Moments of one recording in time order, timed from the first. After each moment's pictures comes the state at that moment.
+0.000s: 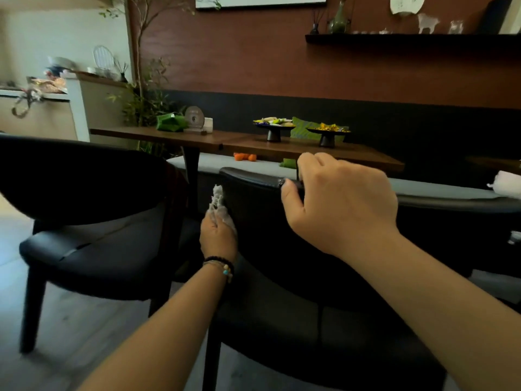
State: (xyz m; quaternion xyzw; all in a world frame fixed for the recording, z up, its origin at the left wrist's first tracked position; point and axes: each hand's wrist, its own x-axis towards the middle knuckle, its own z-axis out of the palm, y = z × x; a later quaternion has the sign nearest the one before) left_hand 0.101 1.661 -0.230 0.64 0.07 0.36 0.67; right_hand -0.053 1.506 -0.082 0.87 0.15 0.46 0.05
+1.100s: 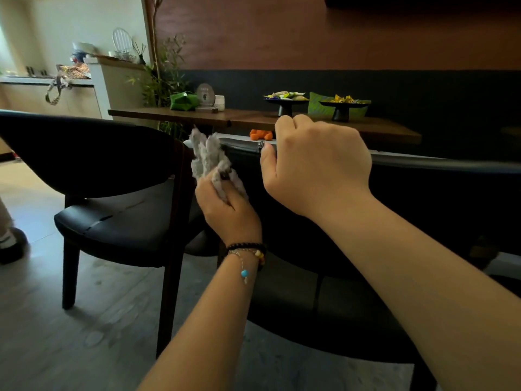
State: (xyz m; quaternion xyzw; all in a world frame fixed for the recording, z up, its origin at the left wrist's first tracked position) left_hand 0.016 1.600 -0.198 0.53 0.09 0.61 0.58; right_hand -0.045 1.504 -0.092 0.86 0.17 0.49 0.06
